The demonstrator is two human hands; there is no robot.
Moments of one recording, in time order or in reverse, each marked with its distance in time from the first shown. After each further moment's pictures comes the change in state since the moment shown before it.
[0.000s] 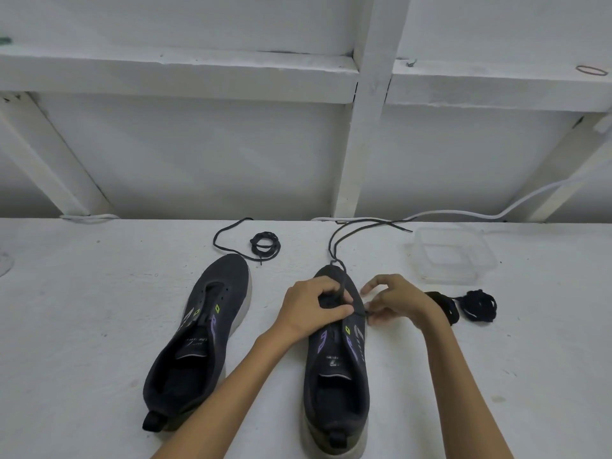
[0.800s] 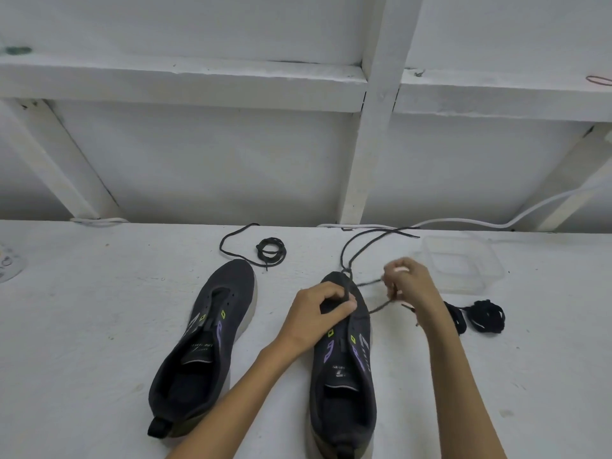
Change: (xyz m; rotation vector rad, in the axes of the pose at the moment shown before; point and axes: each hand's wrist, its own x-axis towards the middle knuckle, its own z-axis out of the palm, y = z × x) left_hand -0.004 -0.001 0.004 -0.238 0.095 0.024; right_hand 0.001 -0.018 -0.001 0.220 0.394 -0.170
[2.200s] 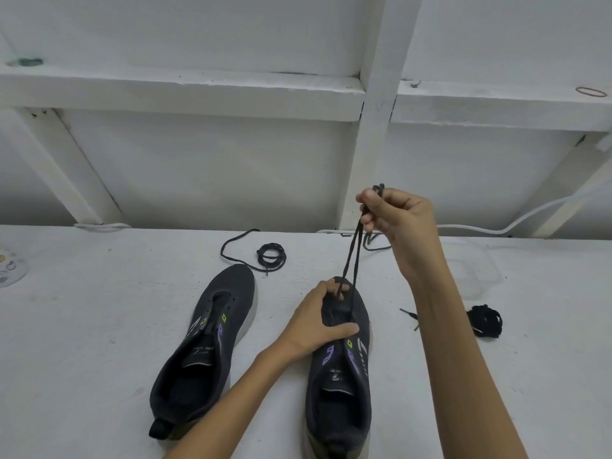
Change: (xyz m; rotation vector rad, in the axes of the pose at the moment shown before) left_hand -0.005 0.002 -0.004 0.072 -0.121 -0.112; right_hand -0.043 -0.116 0.015 0.482 -0.163 -0.499
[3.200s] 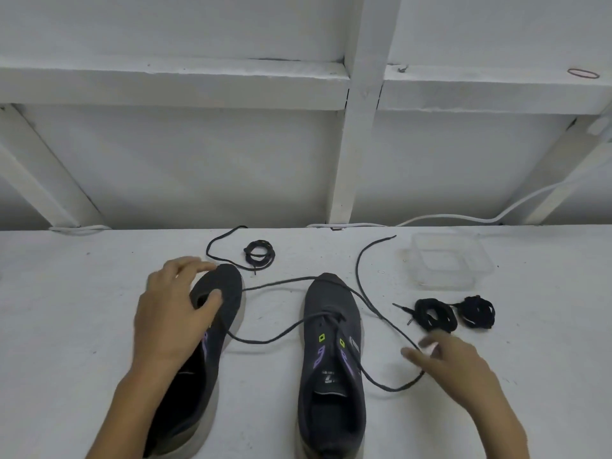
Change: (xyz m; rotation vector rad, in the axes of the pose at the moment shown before) left_hand -0.064 0.031 -0.124 0.668 0.558 -0.202; right_hand -0.129 0.066 -0.104 -1.238 0.007 0.690
